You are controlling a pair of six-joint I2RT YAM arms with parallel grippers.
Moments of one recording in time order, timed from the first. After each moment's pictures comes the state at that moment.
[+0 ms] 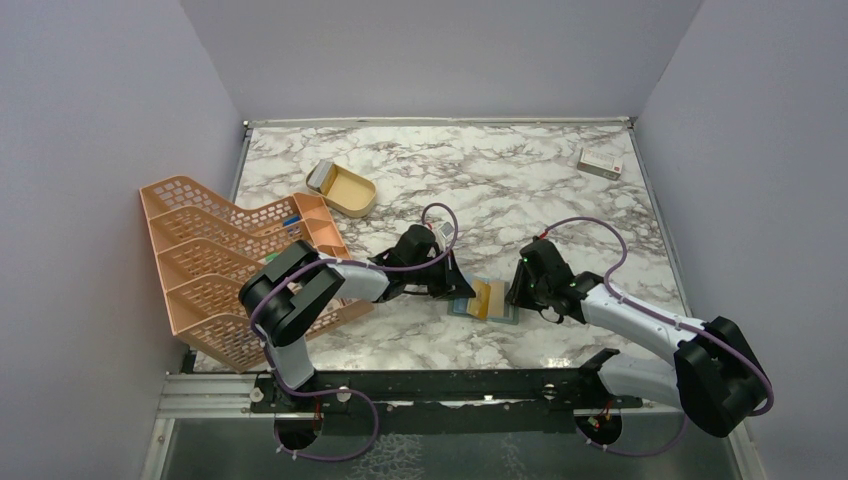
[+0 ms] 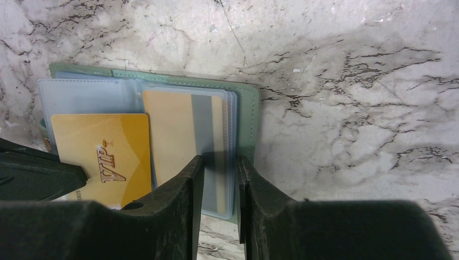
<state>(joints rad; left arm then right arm) -0.79 1.76 0.73 0.41 0.51 -1.00 0.58 1.15 0.49 -0.32 0.11 0.73</state>
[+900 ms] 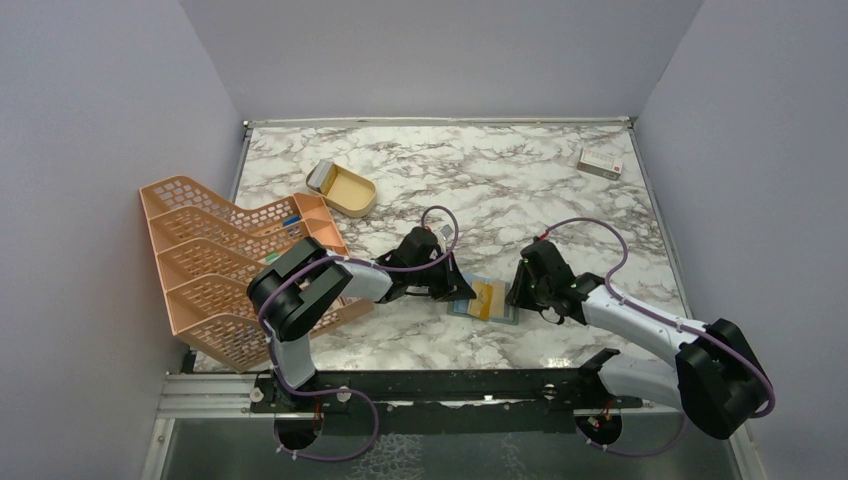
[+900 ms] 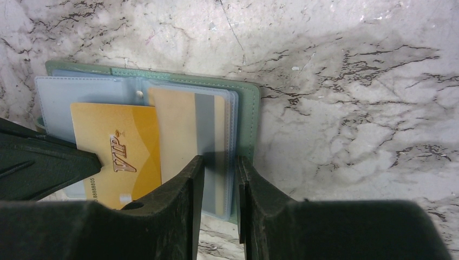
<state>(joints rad) -0.79 1.80 0.74 0.44 0.48 -1.05 0.58 1.14 0.48 -0.32 0.11 0.73</state>
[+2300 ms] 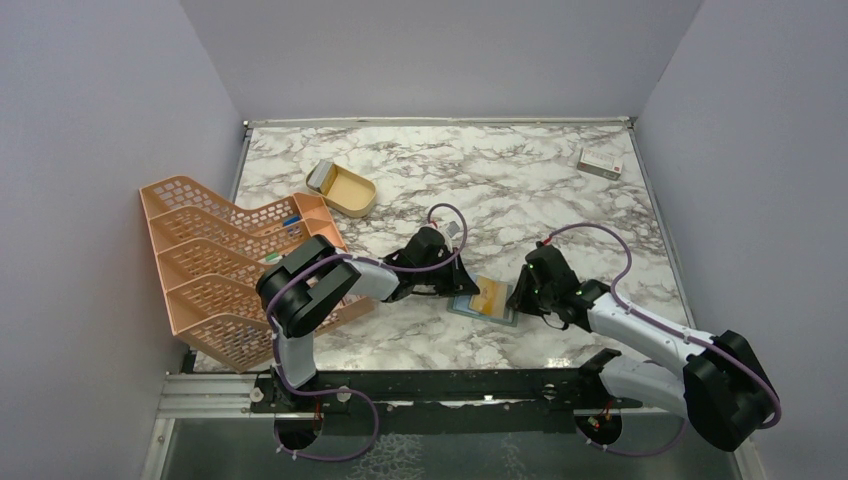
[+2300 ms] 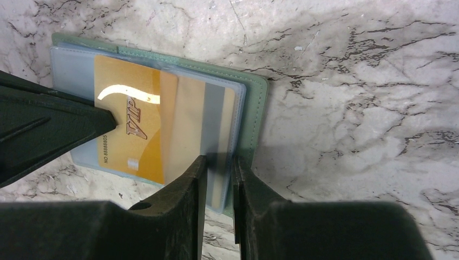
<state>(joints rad) -0.82 1.85 0.78 0.46 0.39 -0.95 0.58 1.08 0.43 -0.31 0.06 0.75</state>
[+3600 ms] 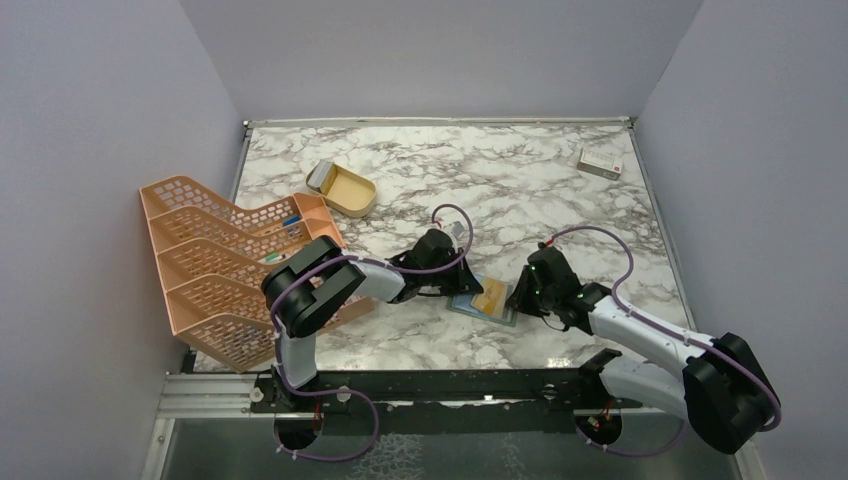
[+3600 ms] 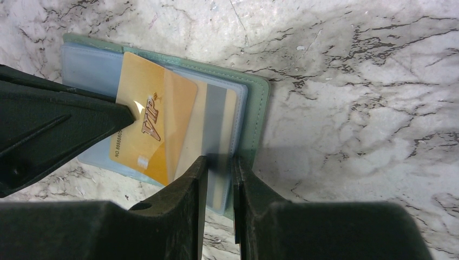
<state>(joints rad) -0.86 1.87 0.81 0.44 0.31 -0.95 0.57 1.07 0.40 -0.26 0.04 0.78</state>
